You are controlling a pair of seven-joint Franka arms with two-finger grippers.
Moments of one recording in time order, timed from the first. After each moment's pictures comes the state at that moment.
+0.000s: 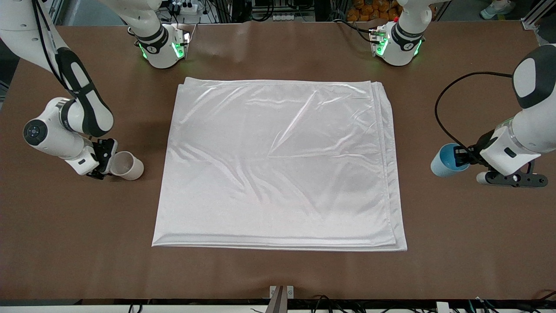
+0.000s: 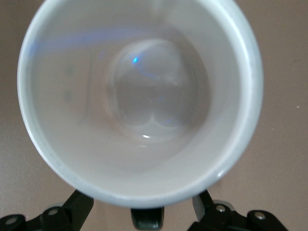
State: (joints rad) left arm 0.18 0.27 -0.31 -1.53 0.06 1.75 -0.04; right arm -0.23 0.42 -0.02 -2.19 -0.02 2.56 -1.64
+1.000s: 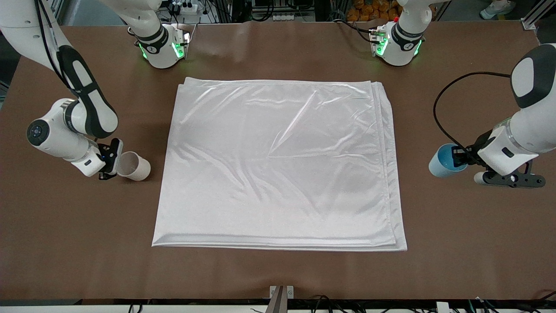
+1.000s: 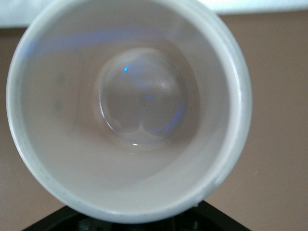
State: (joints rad) left arm 0.18 0.27 -0.31 -1.52 0.06 1.75 -0.04; right arm -0.23 0.40 0.06 -2.18 0.08 2.57 -1.76
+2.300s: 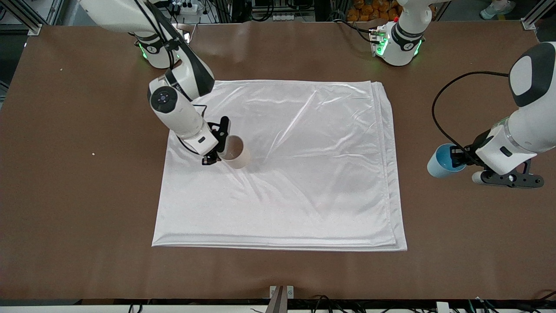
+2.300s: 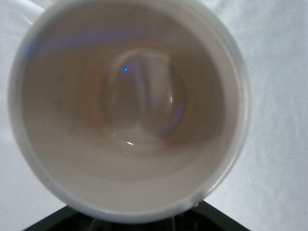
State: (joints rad) left arm 0.17 0.27 -0.31 -1.51 0.06 1.75 -0.04; right arm 0.22 0.33 0.30 -2.11 -0.03 2.57 -0.97
